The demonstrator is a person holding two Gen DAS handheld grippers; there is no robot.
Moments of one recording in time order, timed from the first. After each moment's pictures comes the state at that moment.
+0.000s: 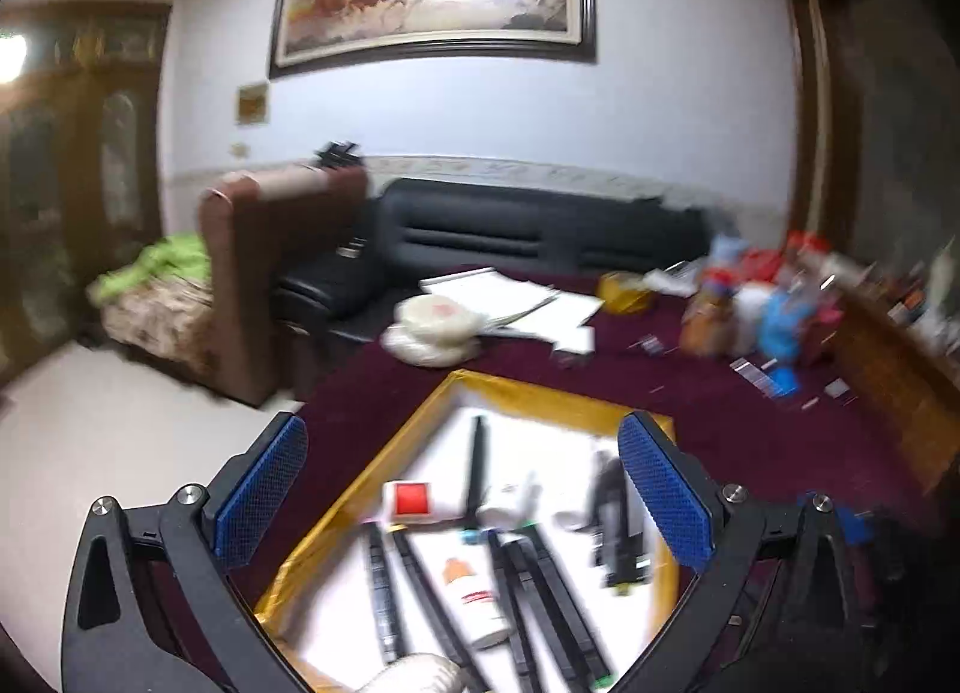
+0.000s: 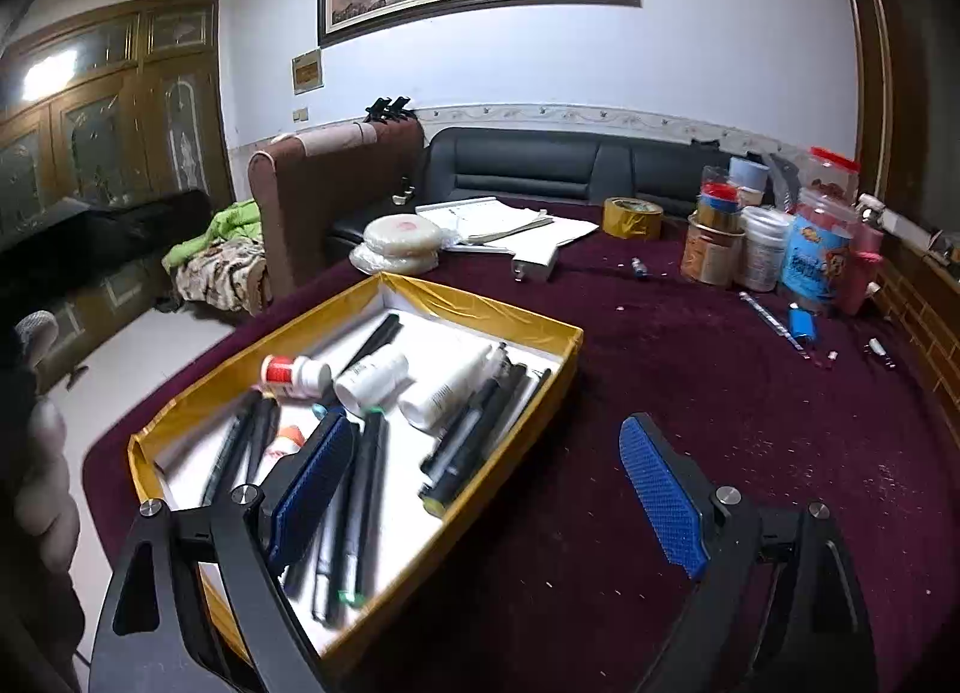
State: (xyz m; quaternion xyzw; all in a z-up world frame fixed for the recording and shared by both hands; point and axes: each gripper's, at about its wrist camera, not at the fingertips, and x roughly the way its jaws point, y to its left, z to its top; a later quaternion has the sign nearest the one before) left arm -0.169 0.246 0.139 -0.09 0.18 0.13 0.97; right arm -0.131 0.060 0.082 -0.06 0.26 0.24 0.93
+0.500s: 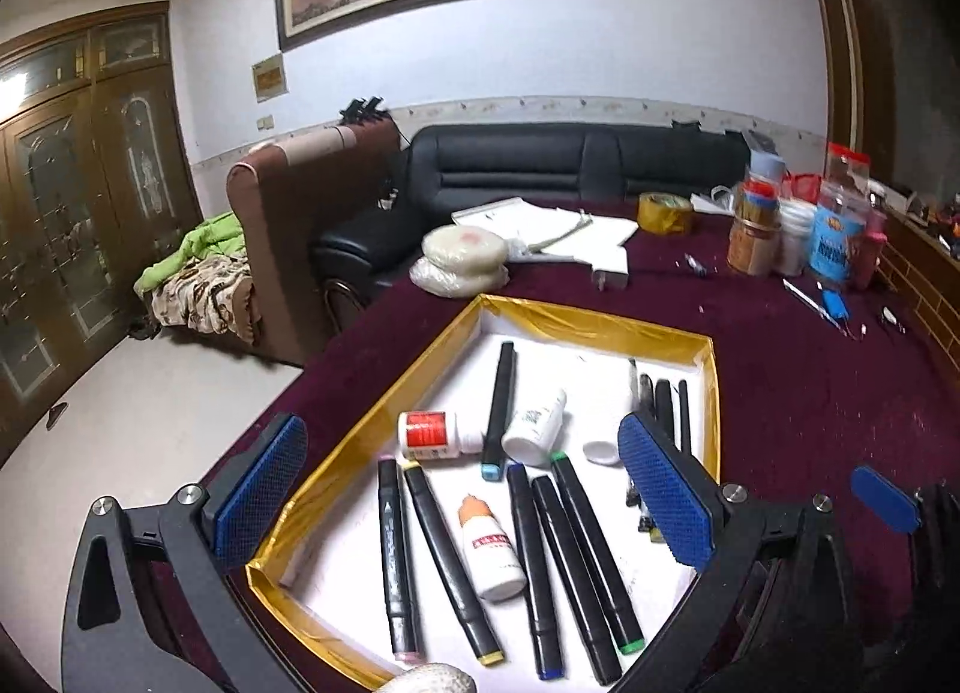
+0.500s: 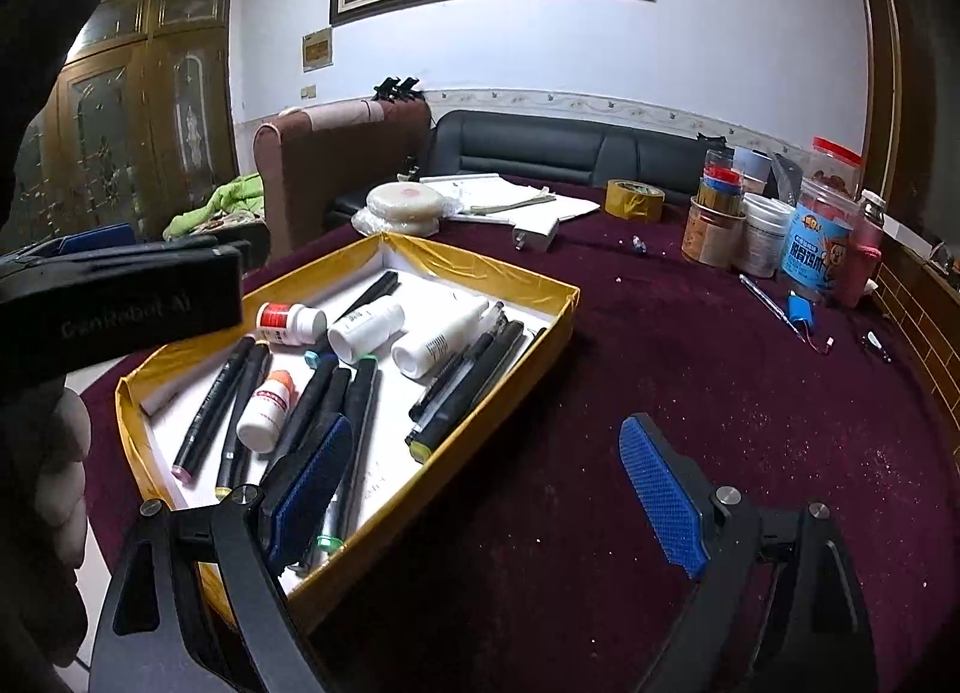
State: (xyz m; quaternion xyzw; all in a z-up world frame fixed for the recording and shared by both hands) left arm -0.152 0.210 0.102 -0.02 0.25 0.22 0.94; right arm -0.141 0.054 0.062 -0.08 0.28 0.25 0.93
